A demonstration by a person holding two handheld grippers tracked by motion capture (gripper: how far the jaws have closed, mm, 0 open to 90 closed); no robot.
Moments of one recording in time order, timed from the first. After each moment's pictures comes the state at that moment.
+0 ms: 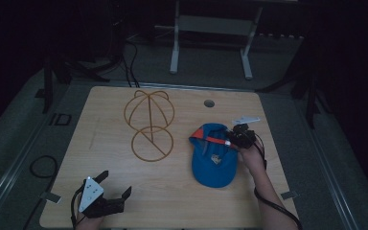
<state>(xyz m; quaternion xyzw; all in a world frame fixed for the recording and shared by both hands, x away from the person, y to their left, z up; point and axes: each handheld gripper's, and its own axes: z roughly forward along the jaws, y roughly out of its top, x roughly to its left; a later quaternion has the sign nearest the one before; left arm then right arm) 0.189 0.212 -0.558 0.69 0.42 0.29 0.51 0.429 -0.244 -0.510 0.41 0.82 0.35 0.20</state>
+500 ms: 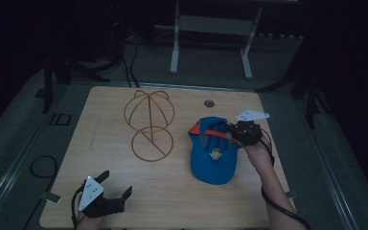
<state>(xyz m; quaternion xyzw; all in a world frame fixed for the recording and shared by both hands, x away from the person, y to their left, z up) 0.190 0.211 -0.558 0.69 0.42 0.28 0.51 0.393 -0.235 -0.443 0.33 0.82 0.40 0.24</state>
